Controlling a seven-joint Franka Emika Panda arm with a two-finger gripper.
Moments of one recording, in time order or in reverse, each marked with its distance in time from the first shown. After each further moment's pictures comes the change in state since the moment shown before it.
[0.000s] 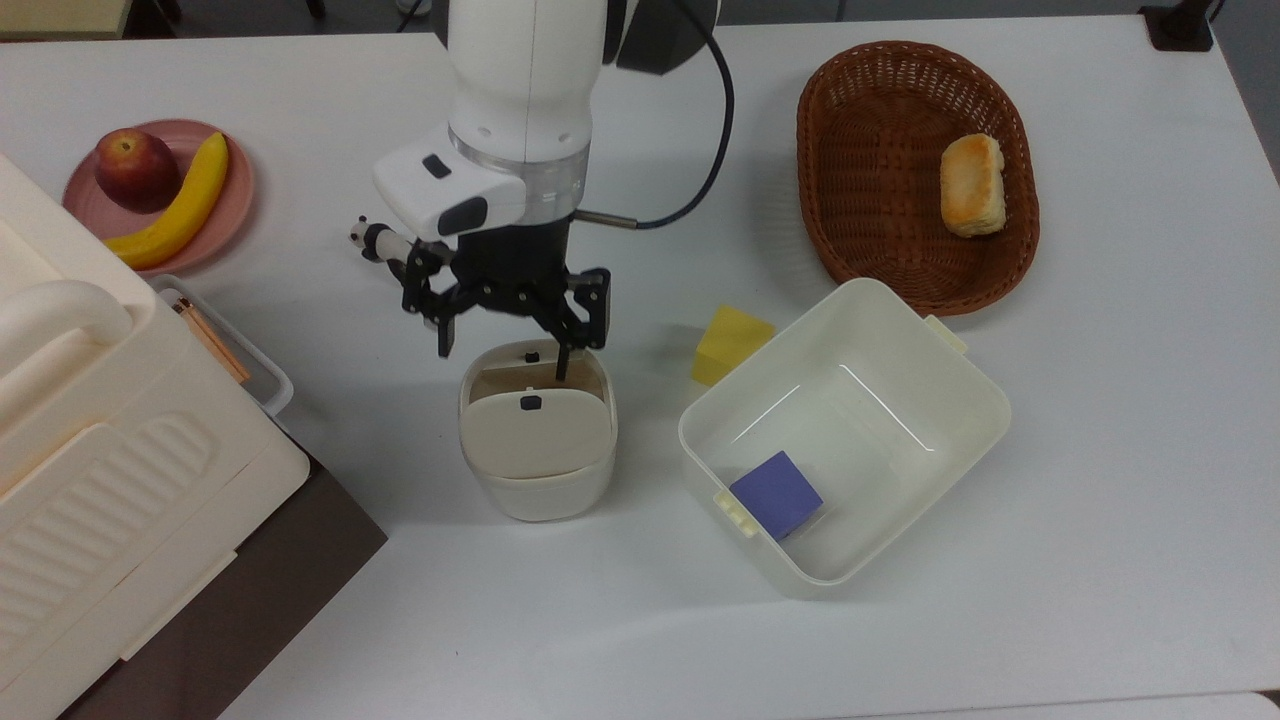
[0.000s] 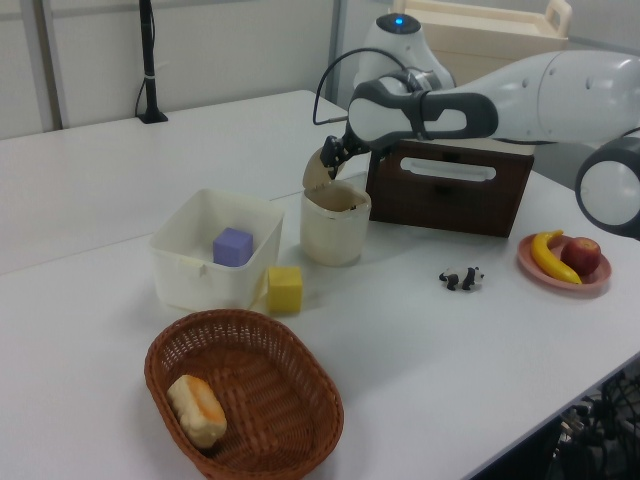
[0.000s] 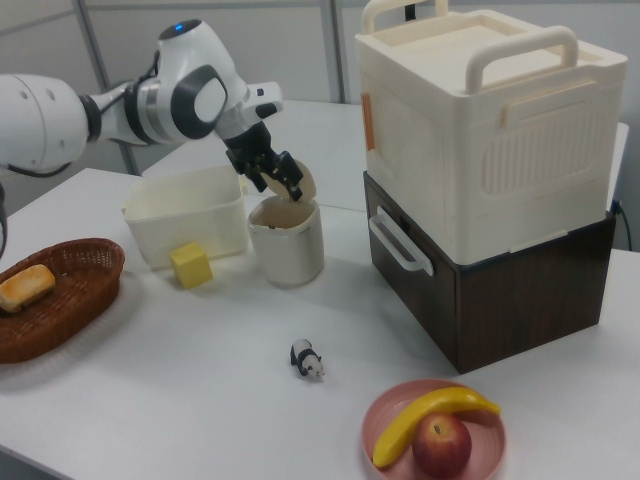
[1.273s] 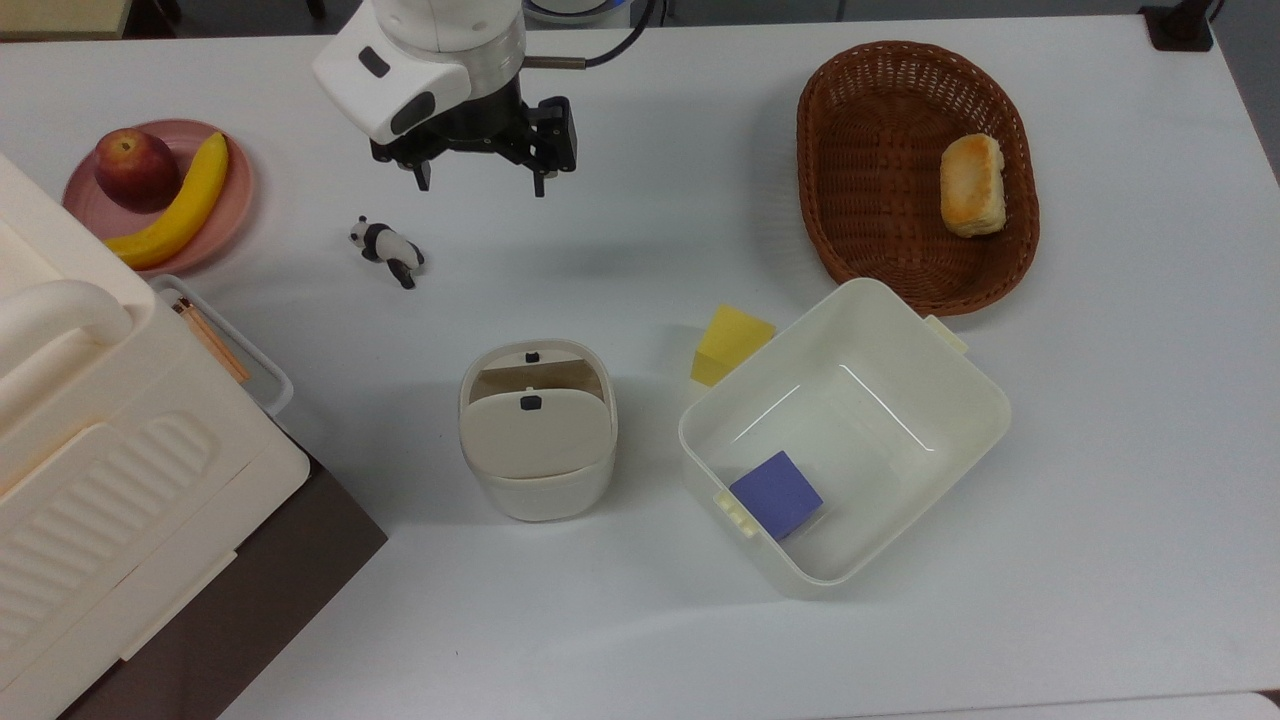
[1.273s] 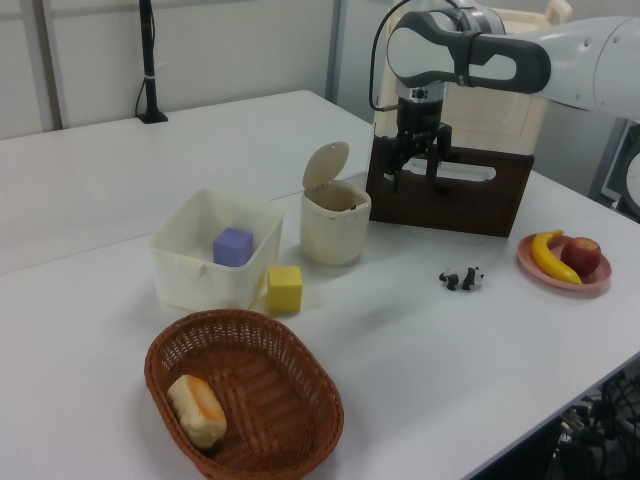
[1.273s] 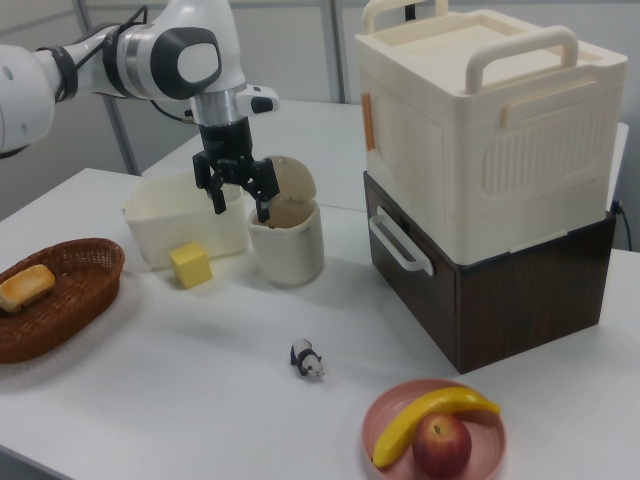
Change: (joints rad) arm -0.052 -0.139 0.000 0.003 0.116 -0.528 -0.272
